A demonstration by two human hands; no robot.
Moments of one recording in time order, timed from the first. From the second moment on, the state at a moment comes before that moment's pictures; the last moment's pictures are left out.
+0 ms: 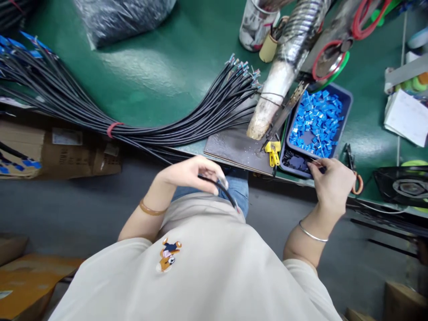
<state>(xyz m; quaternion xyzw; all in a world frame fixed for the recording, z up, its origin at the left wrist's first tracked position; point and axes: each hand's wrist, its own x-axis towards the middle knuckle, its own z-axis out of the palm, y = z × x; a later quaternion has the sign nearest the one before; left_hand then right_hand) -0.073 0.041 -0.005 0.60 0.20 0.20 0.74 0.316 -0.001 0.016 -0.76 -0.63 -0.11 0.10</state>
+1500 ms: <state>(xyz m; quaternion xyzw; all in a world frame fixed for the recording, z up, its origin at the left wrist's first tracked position) 0.010 0.021 0.001 0.68 0.33 0.40 0.52 0.174 -0.018 0.003 -0.58 -0.47 0.42 0.51</state>
